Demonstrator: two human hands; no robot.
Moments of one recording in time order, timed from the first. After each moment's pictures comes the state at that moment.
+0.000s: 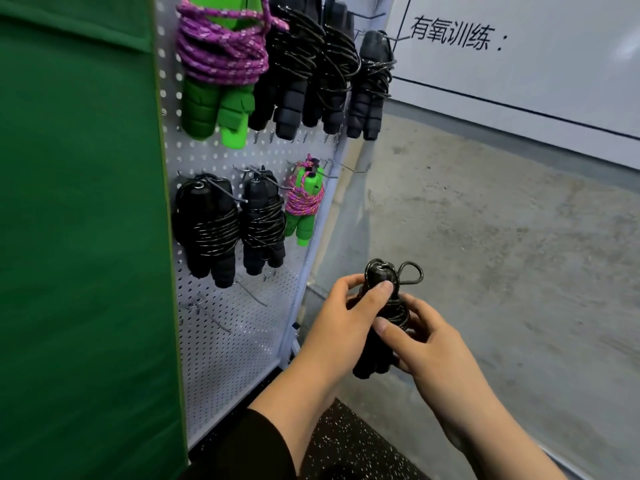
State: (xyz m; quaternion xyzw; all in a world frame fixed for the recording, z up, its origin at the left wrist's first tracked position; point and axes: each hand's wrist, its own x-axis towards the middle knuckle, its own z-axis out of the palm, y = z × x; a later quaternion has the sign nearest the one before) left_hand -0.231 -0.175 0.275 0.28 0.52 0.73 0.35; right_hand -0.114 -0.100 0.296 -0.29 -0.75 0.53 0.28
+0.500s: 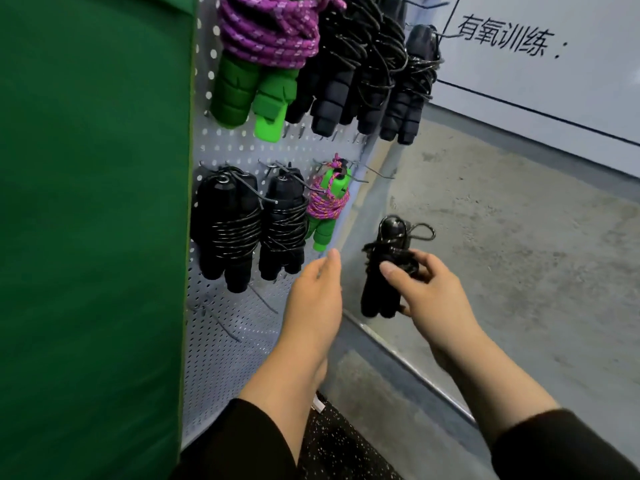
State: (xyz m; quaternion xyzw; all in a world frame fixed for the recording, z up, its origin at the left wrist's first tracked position) left_hand -0.287 -0.174 0.285 0.15 0.54 0.78 0.27; right_hand -0.205 -0.043 0.311 -0.29 -0.77 0.47 0.33
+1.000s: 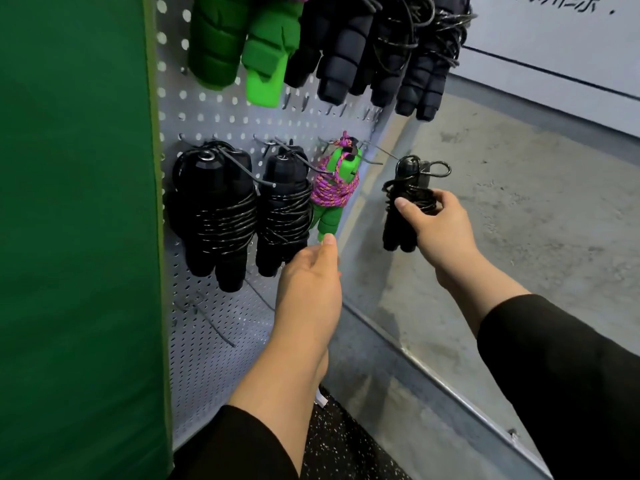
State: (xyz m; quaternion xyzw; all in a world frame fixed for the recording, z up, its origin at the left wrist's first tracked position) left_hand -0.308 -0.161 0.280 0.10 0.54 0.80 0.22; right_hand -0.285 0.043 0.331 -0.31 -0.77 0.40 0.38
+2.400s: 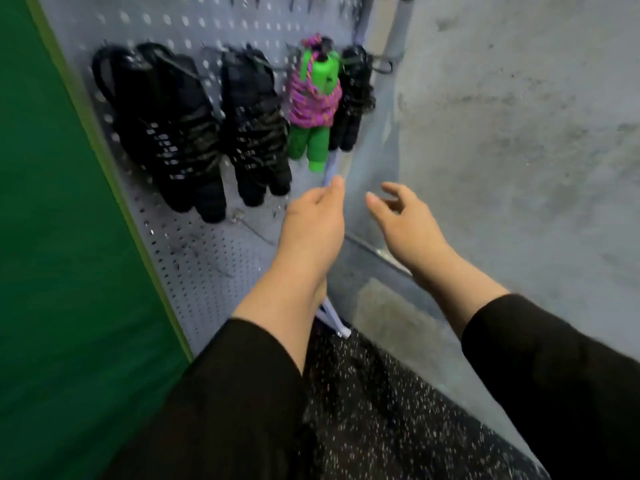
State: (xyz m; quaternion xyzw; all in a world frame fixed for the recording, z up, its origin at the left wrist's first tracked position) left_hand -0.288 -0.160 0.276 0.15 0.67 0.69 0.24; right_hand -0.239 -0.013 0.242 -0.33 -0.81 0.41 0.26
